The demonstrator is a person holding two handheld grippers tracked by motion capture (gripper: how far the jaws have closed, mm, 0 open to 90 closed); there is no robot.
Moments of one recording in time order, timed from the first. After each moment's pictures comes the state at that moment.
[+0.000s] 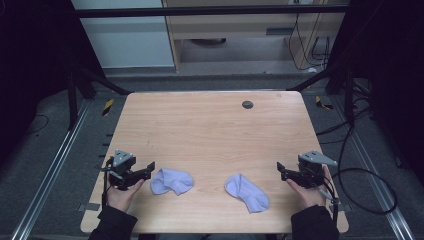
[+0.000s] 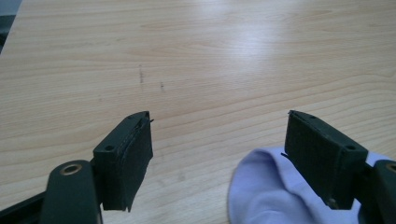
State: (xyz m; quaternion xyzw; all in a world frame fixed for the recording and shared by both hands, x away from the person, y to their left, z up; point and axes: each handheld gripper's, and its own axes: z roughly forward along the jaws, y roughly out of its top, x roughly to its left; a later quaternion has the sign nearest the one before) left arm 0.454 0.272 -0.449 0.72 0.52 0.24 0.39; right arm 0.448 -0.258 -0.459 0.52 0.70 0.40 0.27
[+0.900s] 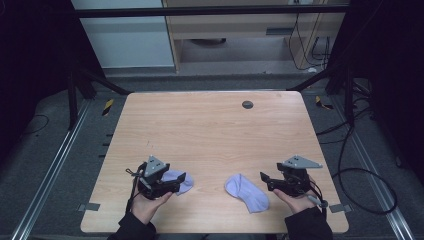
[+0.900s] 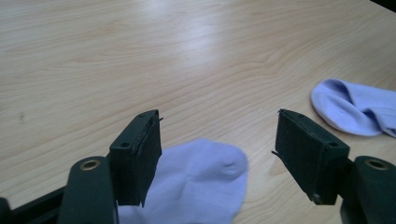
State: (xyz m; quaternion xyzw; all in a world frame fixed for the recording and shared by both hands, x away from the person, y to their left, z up) left arm 0.426 0.185 -0.436 0.78 0.43 0.19 0.42; right arm 0.424 -0.212 -0.442 0.47 0.75 0.42 0.19
